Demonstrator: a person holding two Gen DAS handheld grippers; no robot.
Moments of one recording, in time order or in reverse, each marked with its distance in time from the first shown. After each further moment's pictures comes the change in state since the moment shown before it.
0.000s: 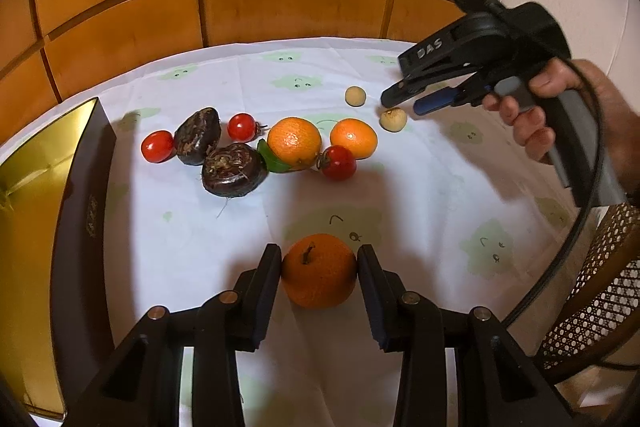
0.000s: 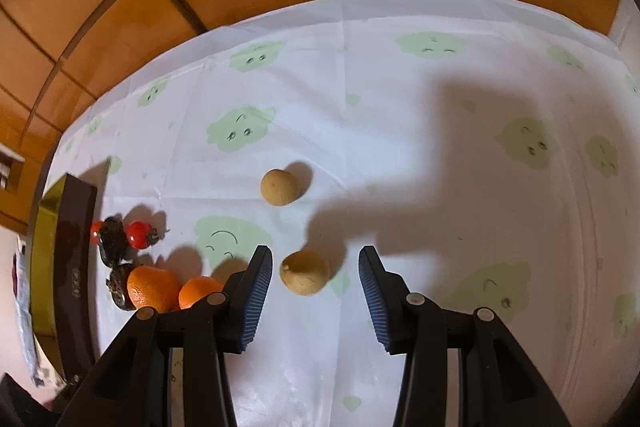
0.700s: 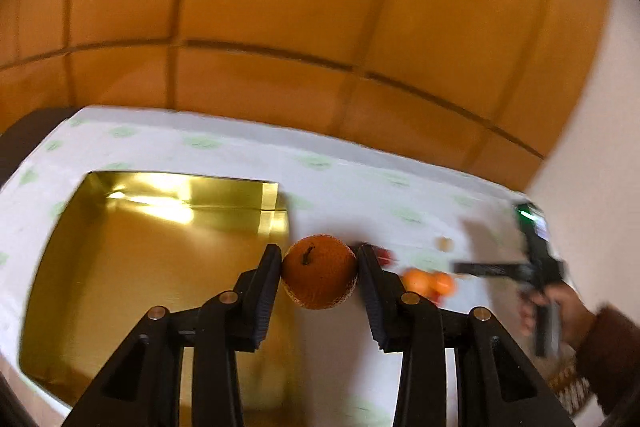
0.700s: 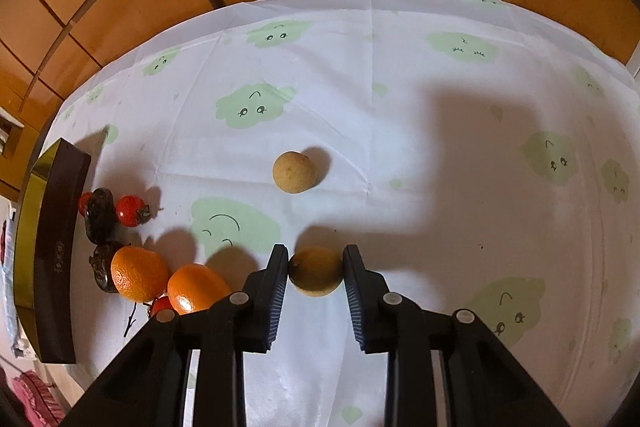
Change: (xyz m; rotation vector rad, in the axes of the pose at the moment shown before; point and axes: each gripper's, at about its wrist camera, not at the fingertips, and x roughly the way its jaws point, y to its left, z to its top) left arm -0.112 0.156 0.055 -0.380 -0.192 0.121; right arm 0.013 0.011 -0.003 -0.094 0.013 -0.034
